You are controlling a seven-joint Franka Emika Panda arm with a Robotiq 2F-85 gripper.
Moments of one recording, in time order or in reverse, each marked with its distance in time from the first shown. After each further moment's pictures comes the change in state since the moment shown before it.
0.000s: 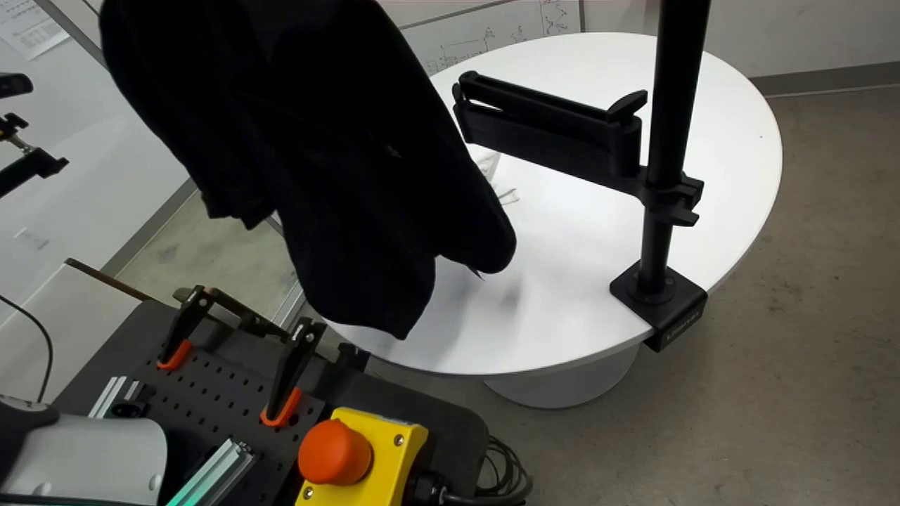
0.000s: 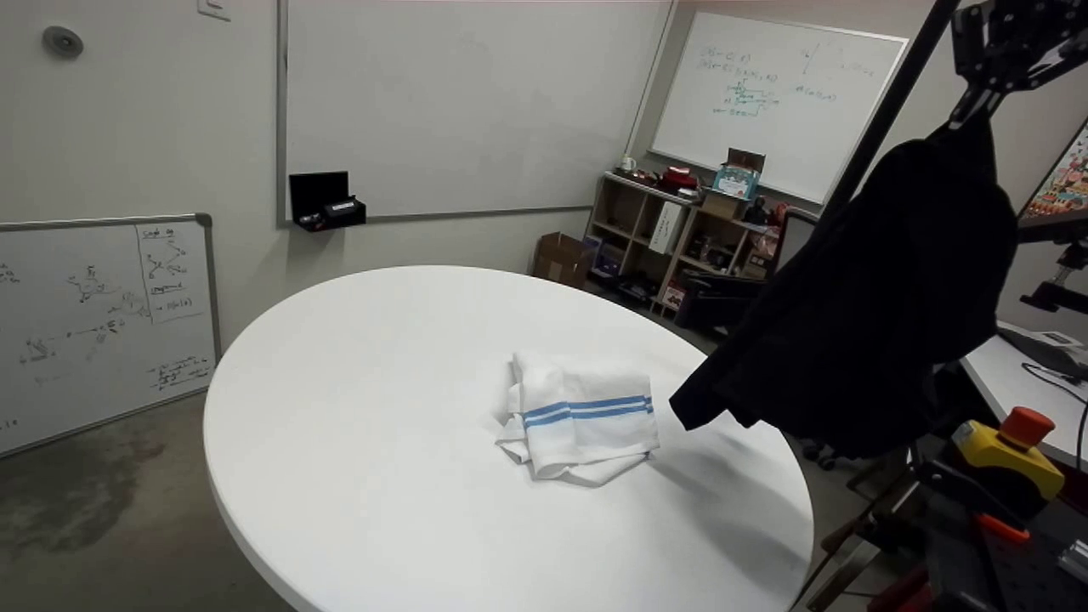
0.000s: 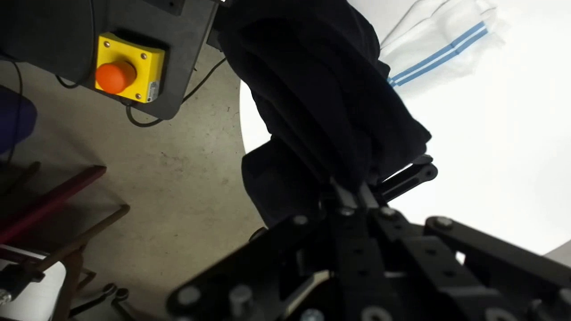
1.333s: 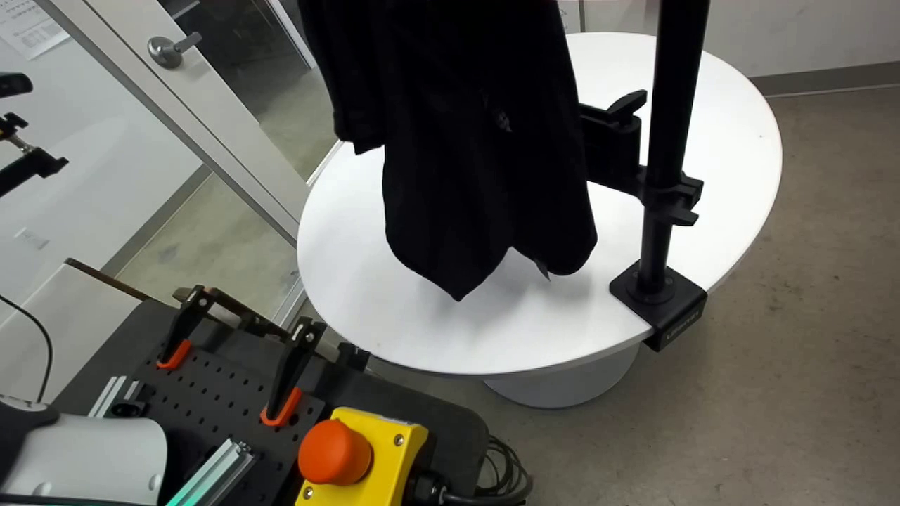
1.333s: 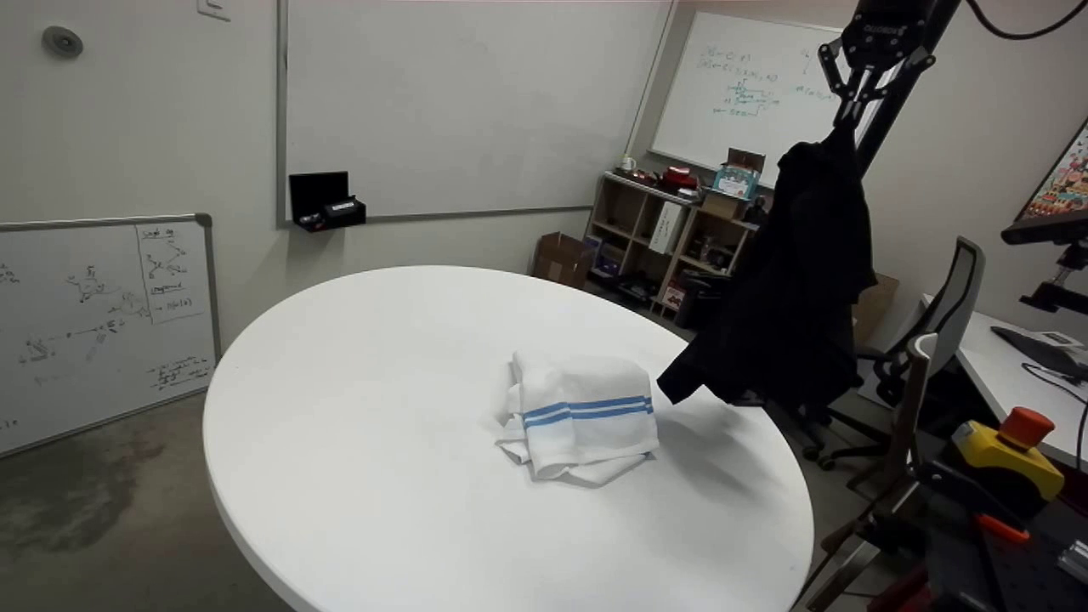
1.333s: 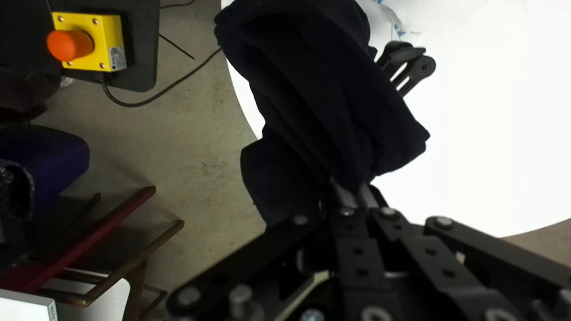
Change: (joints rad) arm 0.006 0.526 -0.058 0.460 -0.021 -0.034 0.197
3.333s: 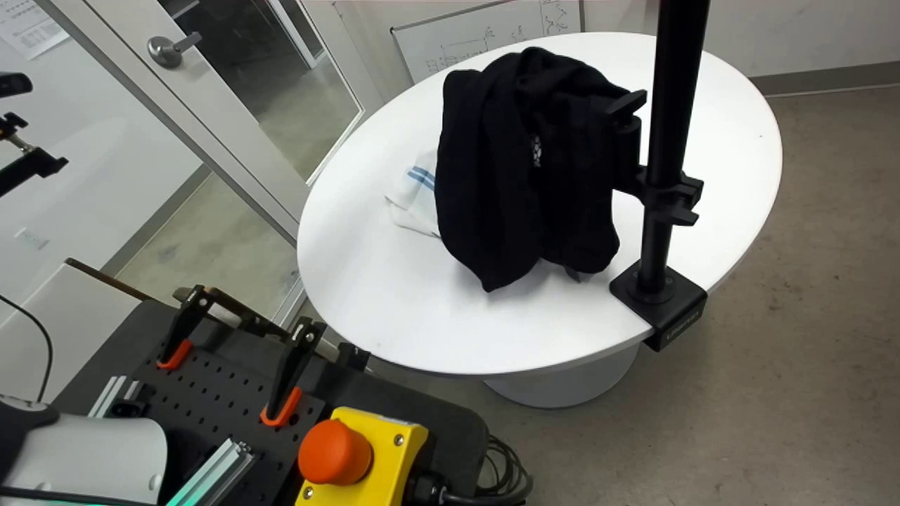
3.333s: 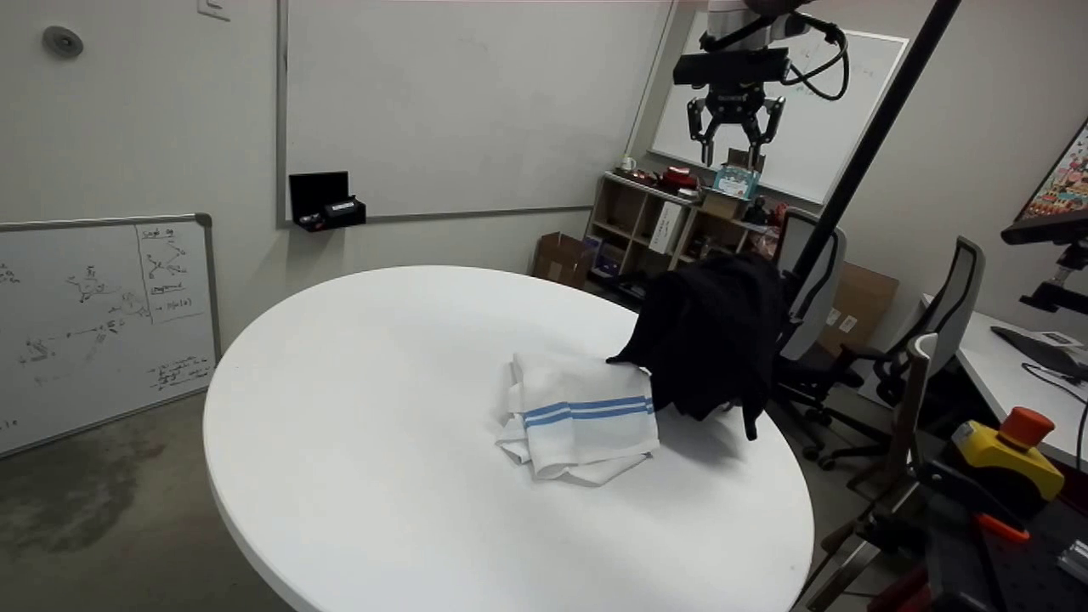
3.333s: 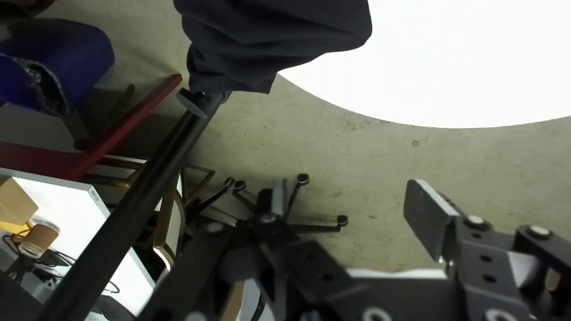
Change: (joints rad) arm 0.201 0.528 -0.112 0.413 -0.330 0.079 0.374
